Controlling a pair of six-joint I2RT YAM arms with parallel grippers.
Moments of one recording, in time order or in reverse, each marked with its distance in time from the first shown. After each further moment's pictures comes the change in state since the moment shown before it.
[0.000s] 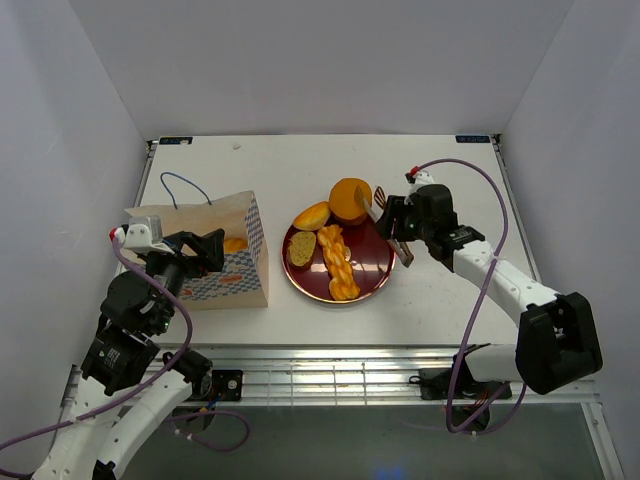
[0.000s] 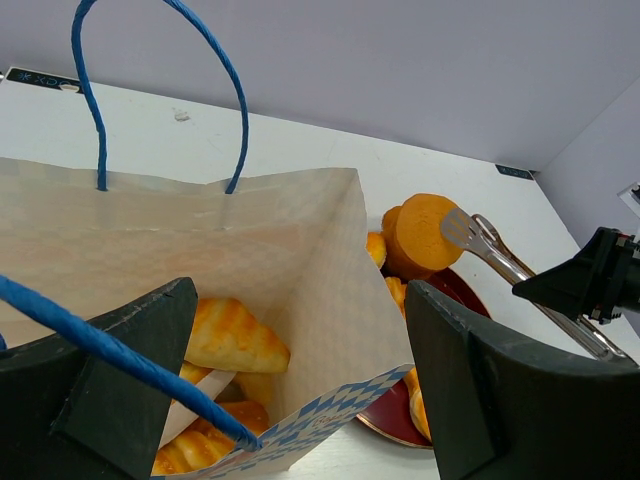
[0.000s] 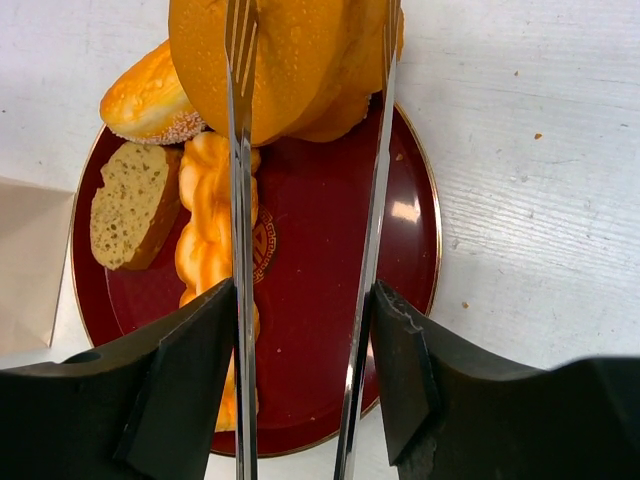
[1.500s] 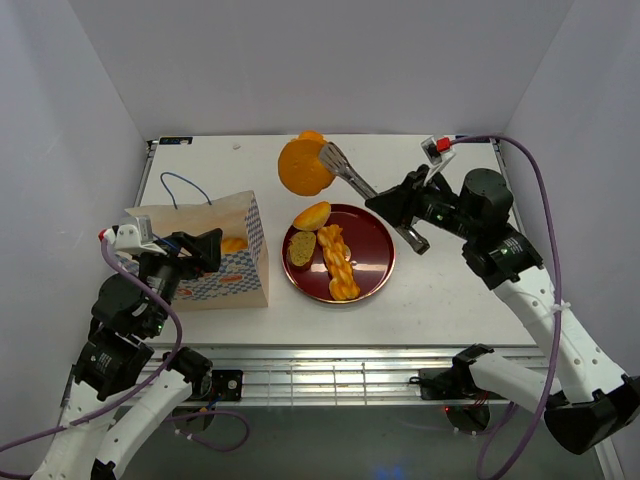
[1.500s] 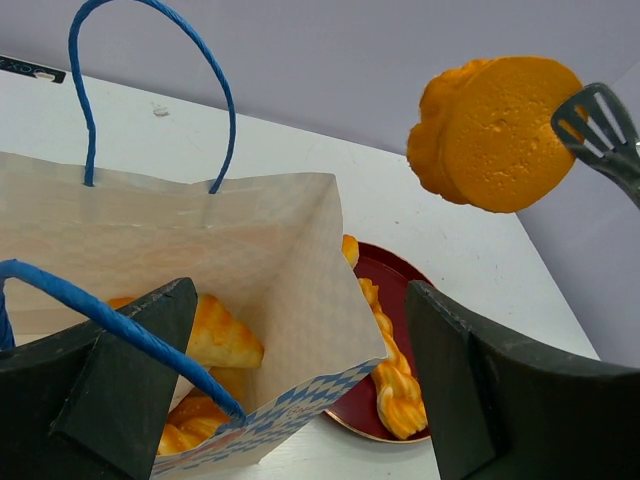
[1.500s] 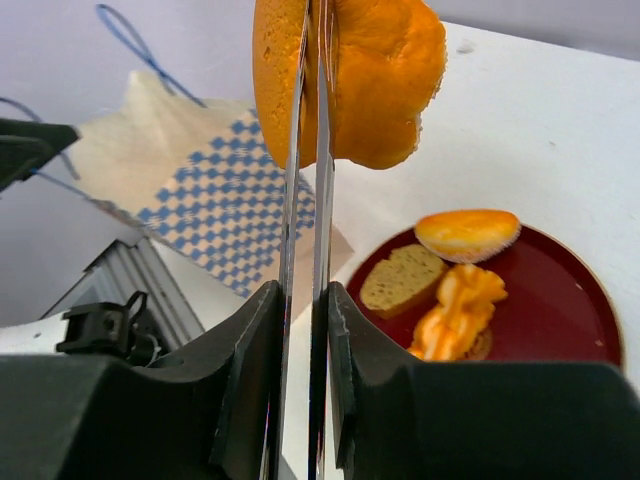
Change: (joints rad) left arm 0.000 0.002 0.055 -0.049 0.017 -0.069; right arm 0.070 -0.314 0.252 -0.093 -0.342 0.018
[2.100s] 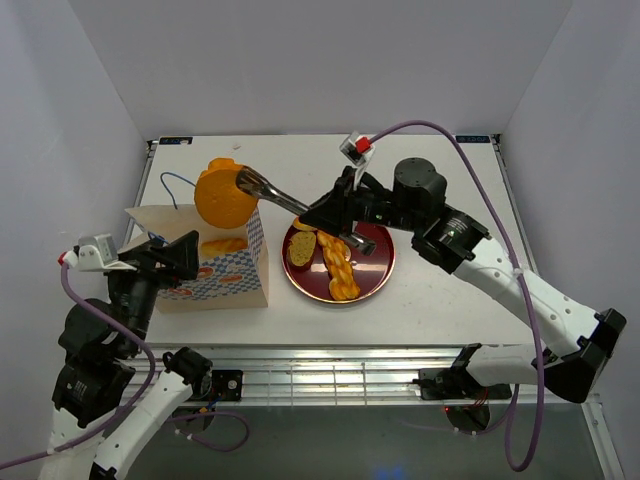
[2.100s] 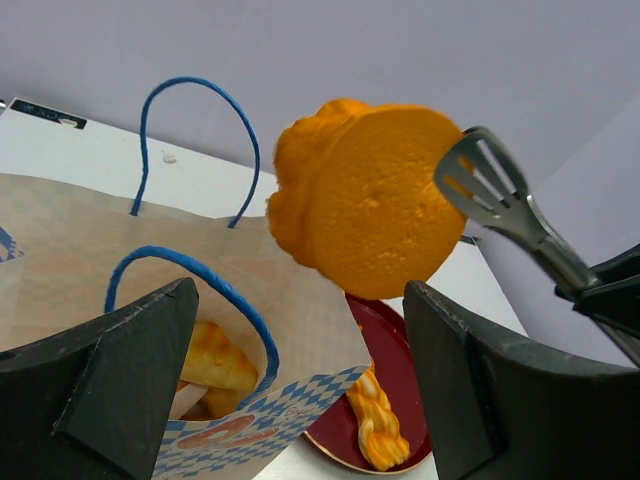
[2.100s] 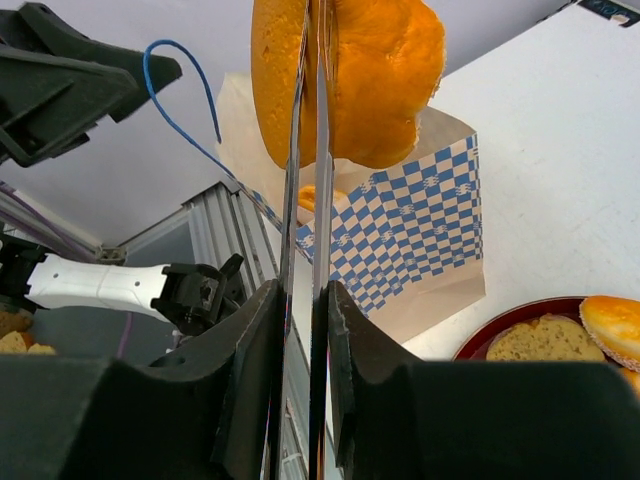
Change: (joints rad) left arm 0.000 -0.084 0.069 -0.038 -0.046 -0.019; right arm 0.371 0.241 0.229 0.053 0.018 -0.029
